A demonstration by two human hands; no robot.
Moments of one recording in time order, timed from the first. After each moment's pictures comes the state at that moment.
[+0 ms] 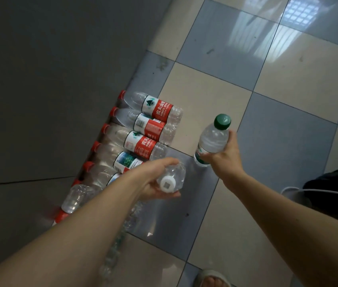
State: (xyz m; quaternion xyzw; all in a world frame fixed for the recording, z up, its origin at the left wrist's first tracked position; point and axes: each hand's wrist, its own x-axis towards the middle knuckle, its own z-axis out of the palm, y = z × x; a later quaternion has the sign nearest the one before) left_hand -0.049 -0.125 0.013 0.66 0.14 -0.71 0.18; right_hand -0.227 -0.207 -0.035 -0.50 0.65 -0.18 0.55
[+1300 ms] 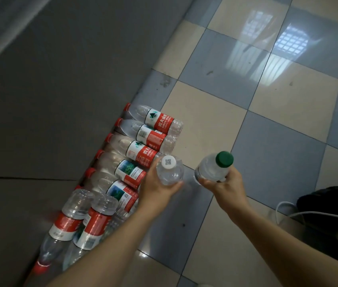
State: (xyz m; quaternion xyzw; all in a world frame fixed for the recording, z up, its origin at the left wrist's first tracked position) left_hand -0.081 -0.079 -0.007 0.78 -0.27 -0.42 0.37; right_hand -0.258 -0.166 -0.020 -0.55 0.60 -0.18 0.55
